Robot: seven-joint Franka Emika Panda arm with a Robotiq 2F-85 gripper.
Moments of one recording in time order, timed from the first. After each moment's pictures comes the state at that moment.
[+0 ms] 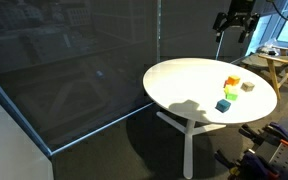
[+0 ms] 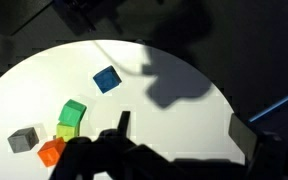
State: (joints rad) arm -0.14 -0.31 -0.01 -2.27 0.05 1.95 0.48
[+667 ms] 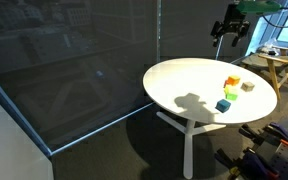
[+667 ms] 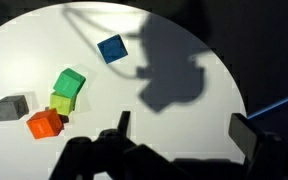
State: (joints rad) arm -0.14 -0.18 -0.09 -2.23 0.02 2.09 0.30
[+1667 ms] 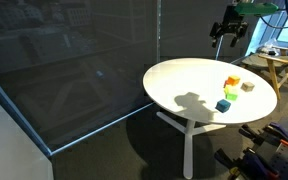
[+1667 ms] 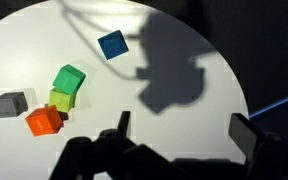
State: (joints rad) arm -0.14 -0.15 -0.09 -2.21 0.02 2.10 0.29
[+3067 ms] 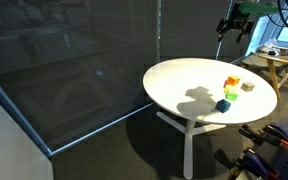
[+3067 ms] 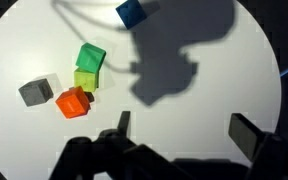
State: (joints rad) arm -0.19 -0.06 -0.18 -2.12 0.03 2.15 0.29
